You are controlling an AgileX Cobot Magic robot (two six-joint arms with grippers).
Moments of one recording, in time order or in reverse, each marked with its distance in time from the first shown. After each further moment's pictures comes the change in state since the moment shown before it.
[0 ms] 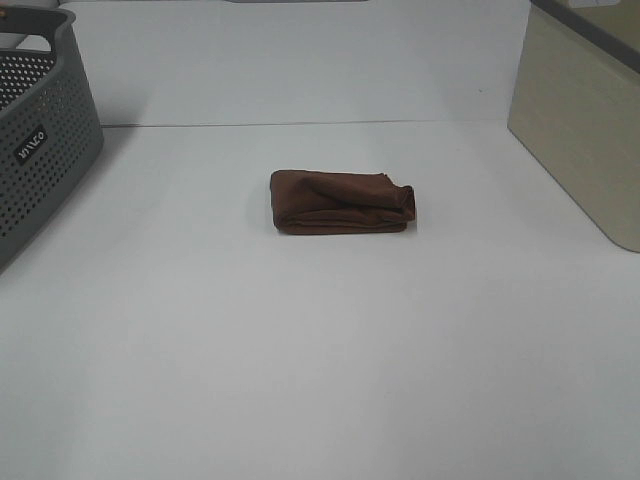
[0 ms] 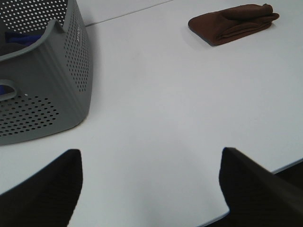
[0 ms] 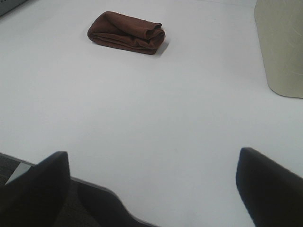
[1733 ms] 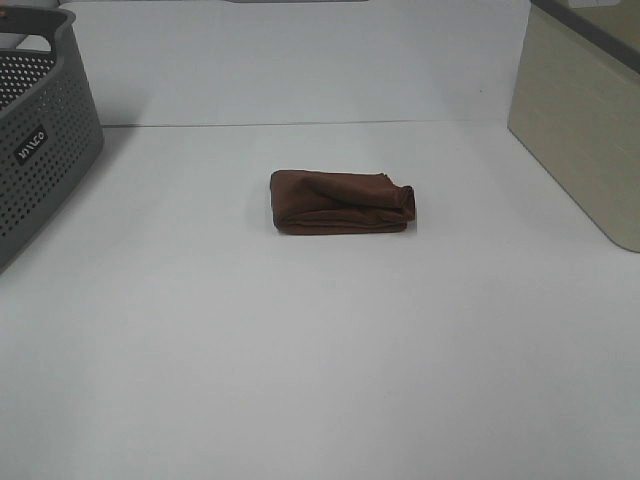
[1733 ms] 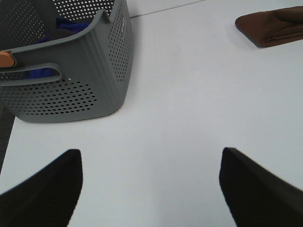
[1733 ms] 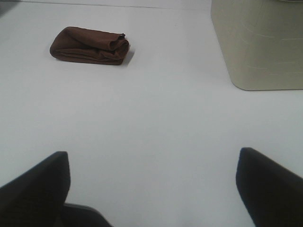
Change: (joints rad) left arm 0.284 0.000 0.000 -0.079 -0.003 0.113; right arm -0.169 -0.034 0.003 0.009 -0.004 0.000
